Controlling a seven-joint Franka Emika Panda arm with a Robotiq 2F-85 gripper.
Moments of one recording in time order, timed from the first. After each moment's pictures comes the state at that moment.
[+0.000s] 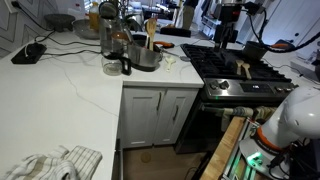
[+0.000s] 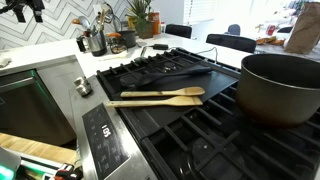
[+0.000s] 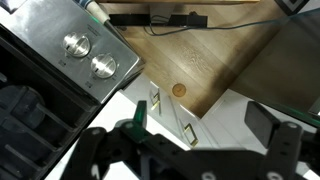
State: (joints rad) arm -0.01 -0.46 0.02 -2.12 0.02 1.49 0.00
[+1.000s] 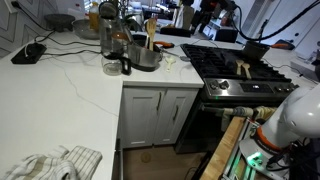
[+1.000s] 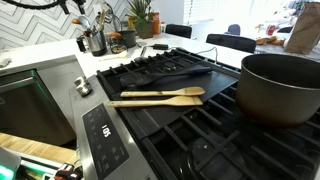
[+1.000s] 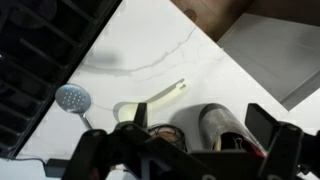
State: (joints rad) arm -0.04 -0.20 -0.07 -1.89 0.02 1.84 -0.12
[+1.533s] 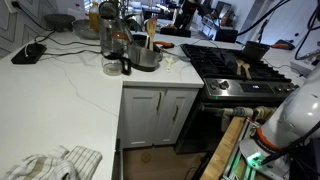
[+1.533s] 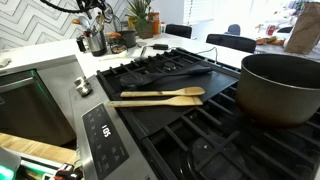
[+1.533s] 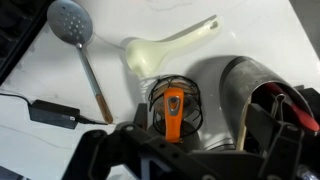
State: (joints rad) arm -0.05 0.10 -0.08 -1.66 0.04 2.02 -0.28
